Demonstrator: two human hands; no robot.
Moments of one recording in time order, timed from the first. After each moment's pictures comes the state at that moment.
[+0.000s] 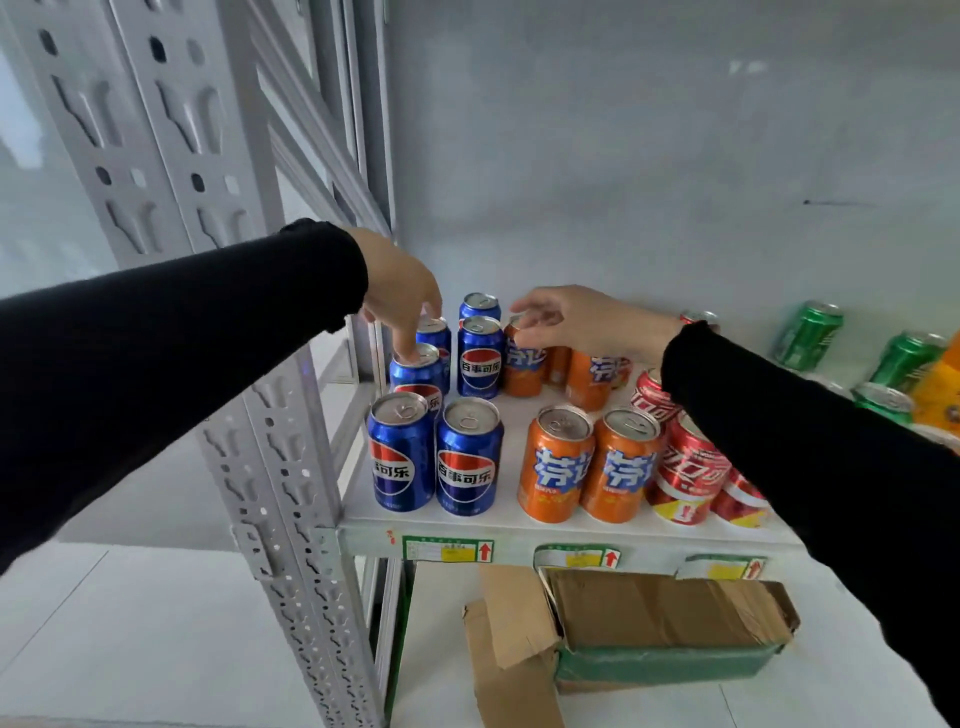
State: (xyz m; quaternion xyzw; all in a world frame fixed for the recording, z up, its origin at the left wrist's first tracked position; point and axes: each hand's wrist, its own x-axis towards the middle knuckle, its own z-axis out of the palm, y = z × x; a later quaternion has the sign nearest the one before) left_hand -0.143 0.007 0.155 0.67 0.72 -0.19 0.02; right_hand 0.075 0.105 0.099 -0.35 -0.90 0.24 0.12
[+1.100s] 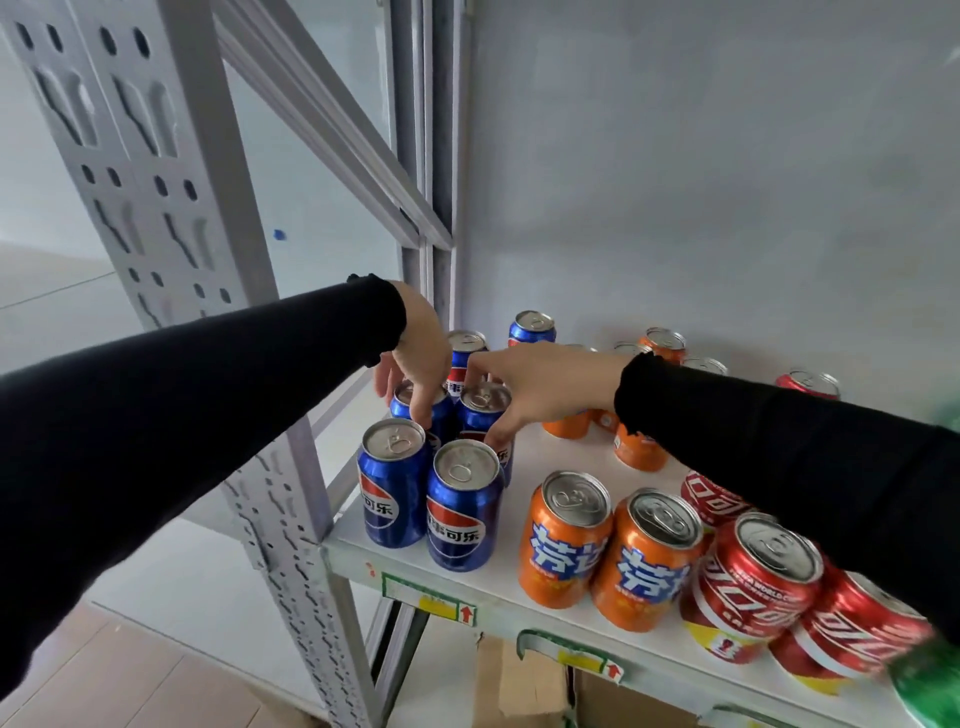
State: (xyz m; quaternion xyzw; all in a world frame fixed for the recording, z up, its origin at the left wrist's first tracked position) left_hand -0.146 0.050 0.114 0.52 0.78 -0.25 0.25; right_hand 0.007 0.129 0.081 -0.13 -0.99 0.10 -0.07
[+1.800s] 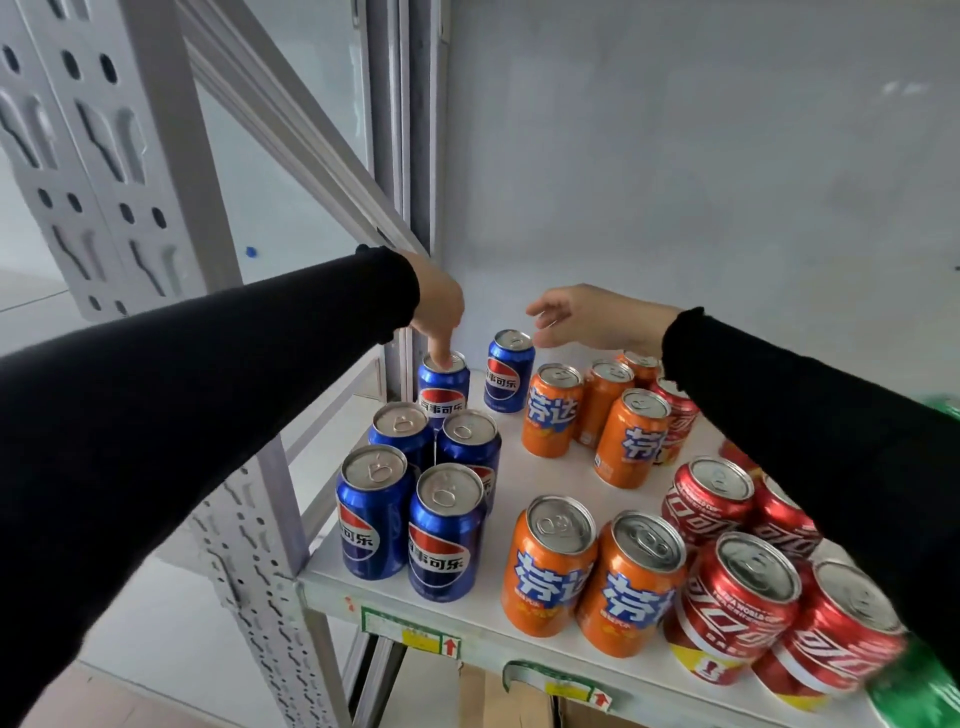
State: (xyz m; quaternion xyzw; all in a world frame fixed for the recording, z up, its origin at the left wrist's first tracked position) left_hand -0.136 0.075 0.154 0.58 0.80 -0.14 0.05; right_hand 0.021 0.227 0.118 -0.31 -0.91 0.27 0.05
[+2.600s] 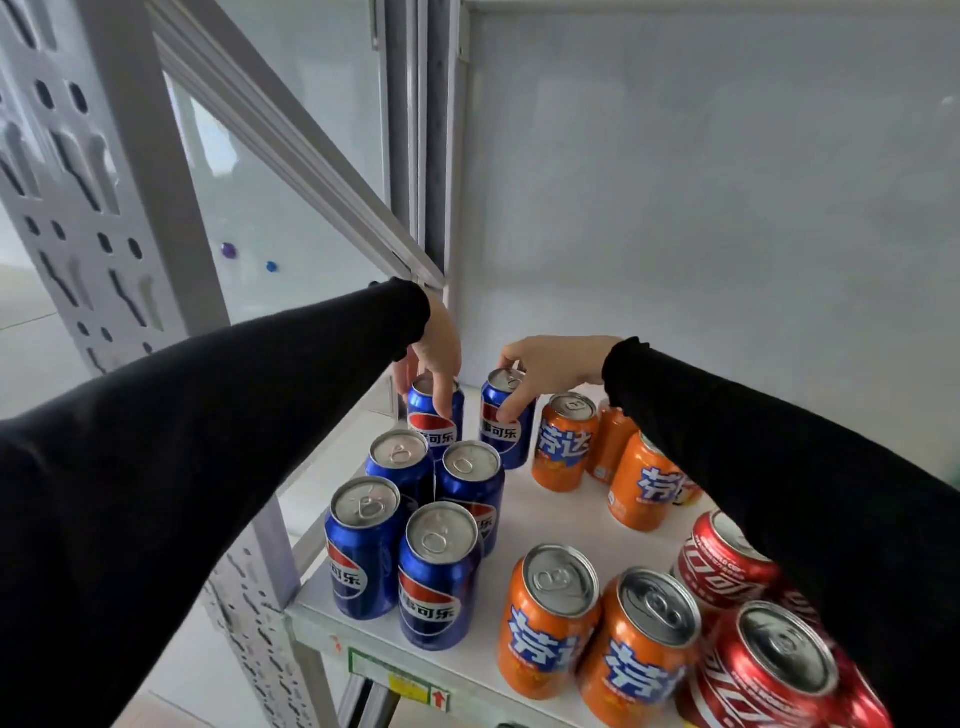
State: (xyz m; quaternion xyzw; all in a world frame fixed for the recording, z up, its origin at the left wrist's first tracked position) left_hand -0.175 0.120 0.125 0.49 0.81 -0.13 0.29; right_hand -0.032 0.222 0.097 -0.24 -0.96 0.14 -0.09
